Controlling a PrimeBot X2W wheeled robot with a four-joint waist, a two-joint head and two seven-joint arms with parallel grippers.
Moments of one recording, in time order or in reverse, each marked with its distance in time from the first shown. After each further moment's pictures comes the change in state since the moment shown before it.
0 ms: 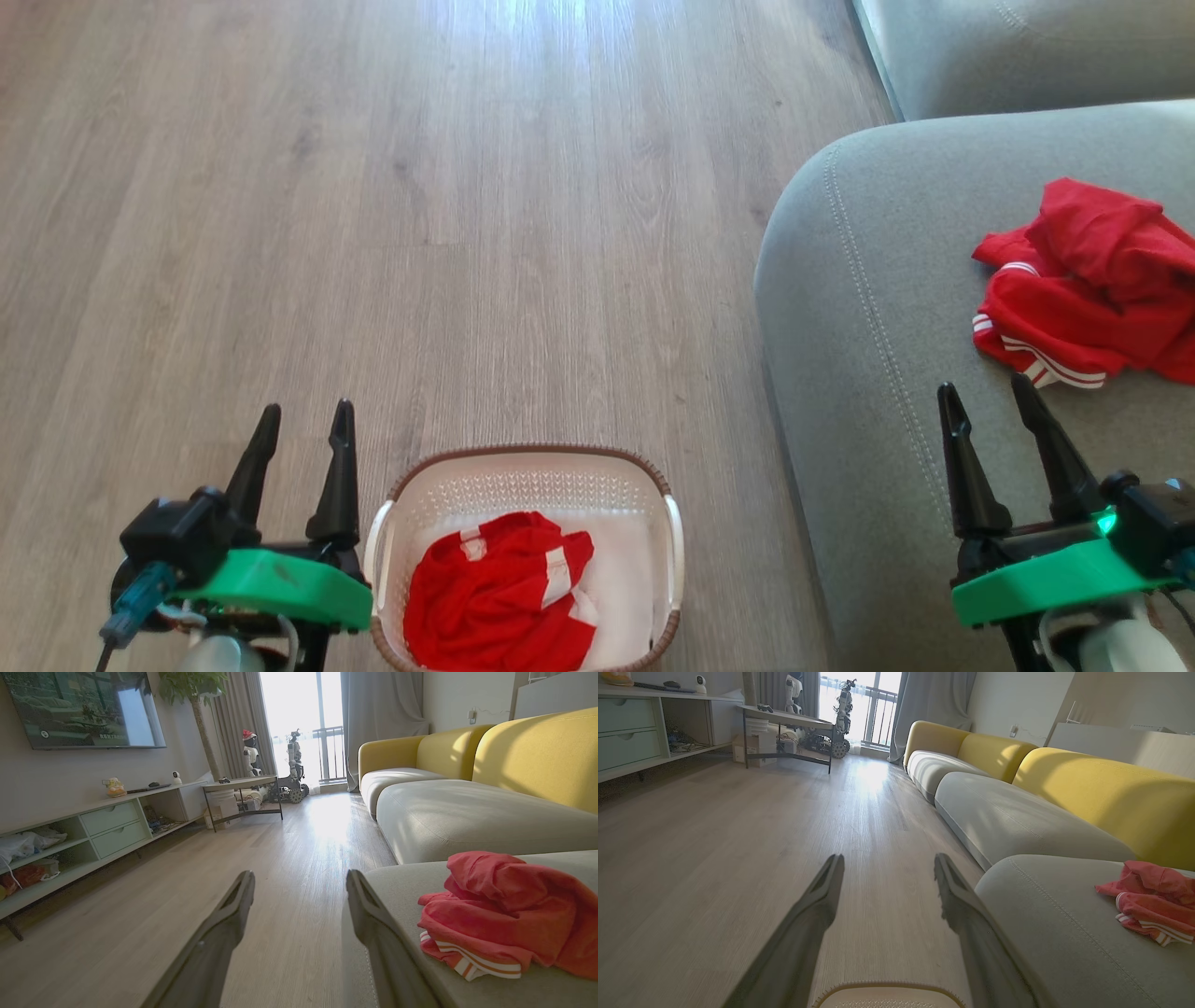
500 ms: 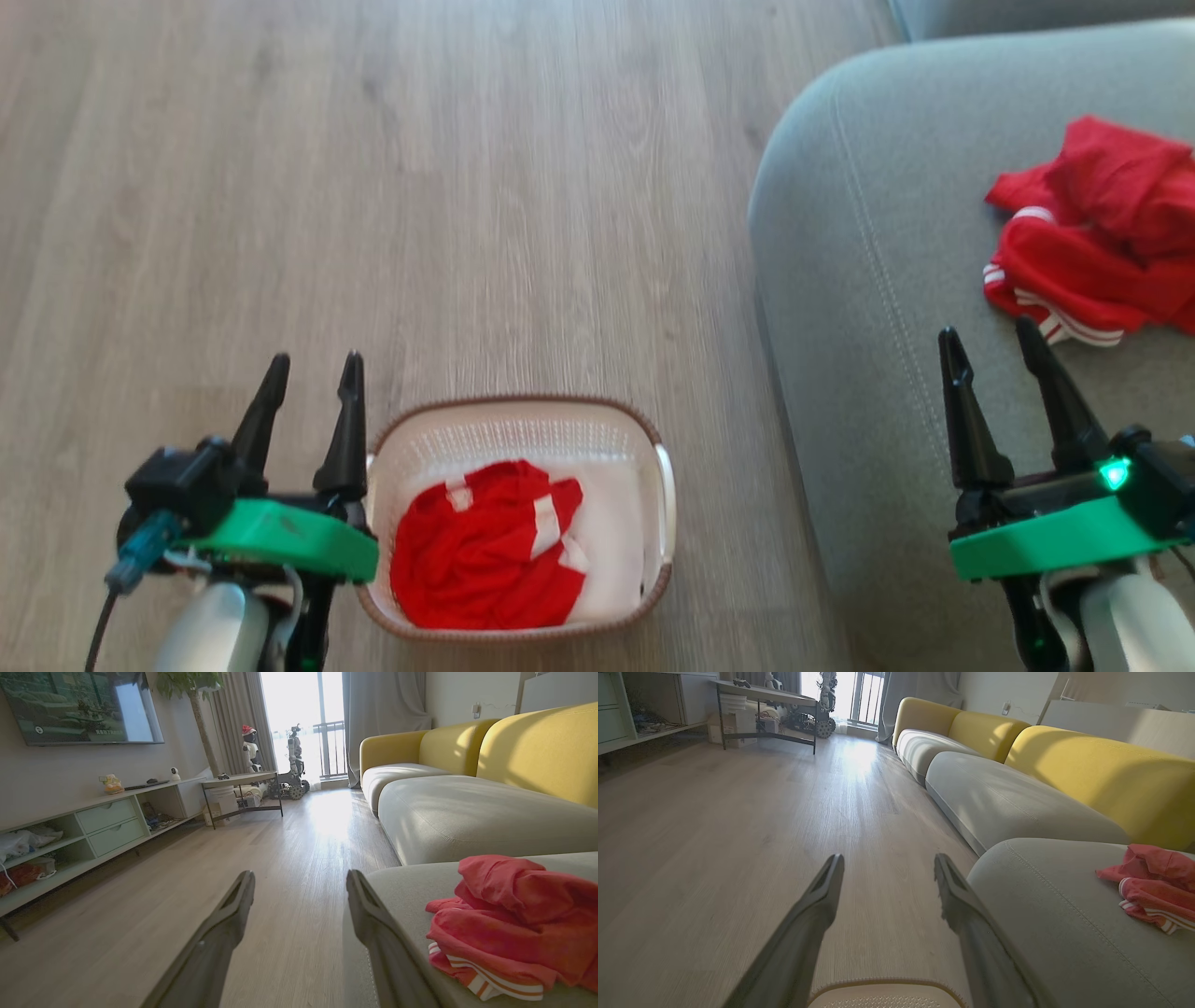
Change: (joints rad) left arm -0.091 -0.004 -0.010 0.040 0.009 -0.029 0.000; right arm -0.070 -0.002 0.010 -0.034 0.000 0.000 -0.001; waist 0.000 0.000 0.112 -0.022
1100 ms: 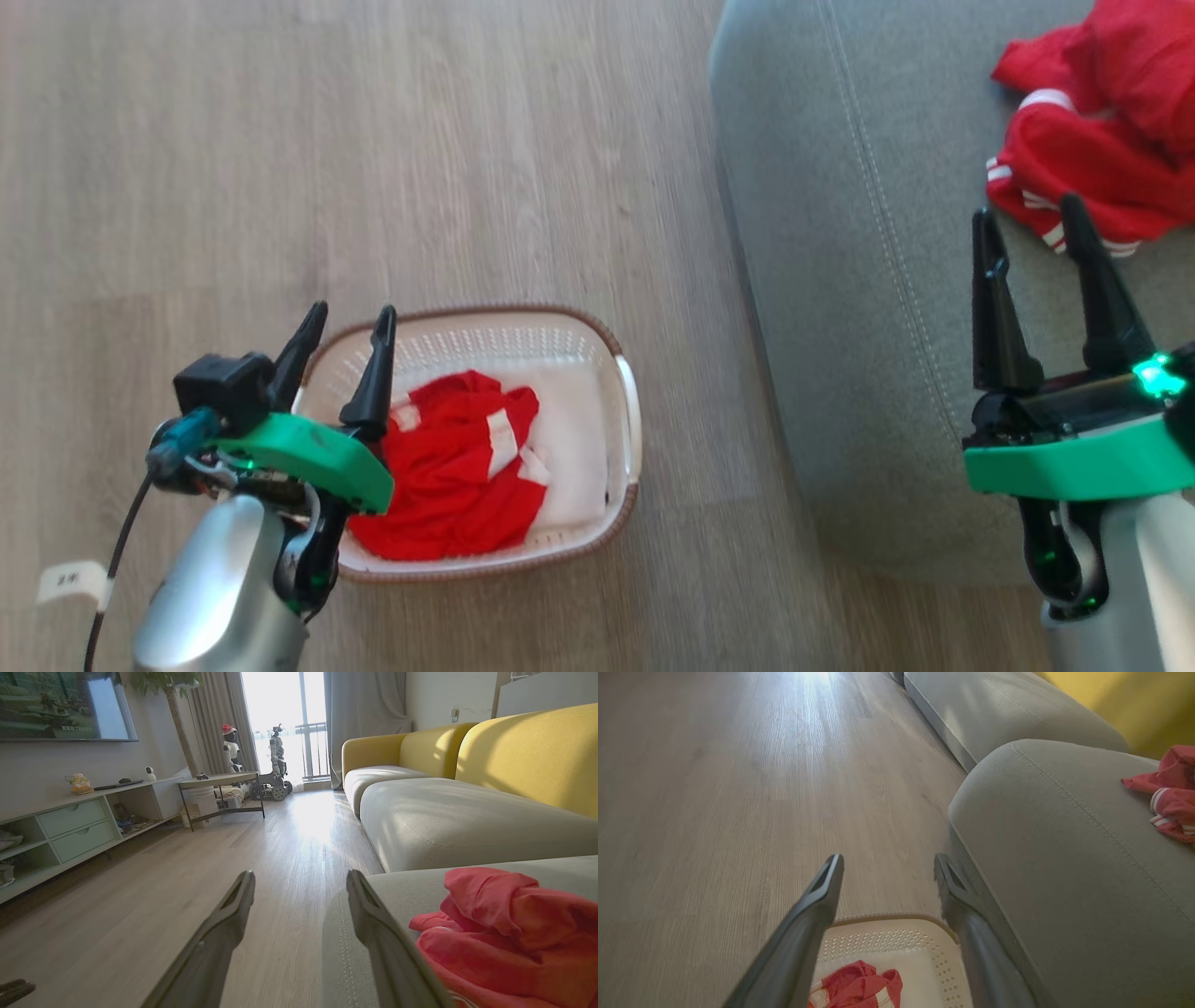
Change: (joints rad) left arm -0.236 -0.011 -0.061 0.283 -0.003 -0.093 0.037; right arm -0.139 0.017 -0.017 -0.091 -0.016 0.000 0.000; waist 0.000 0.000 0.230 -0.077
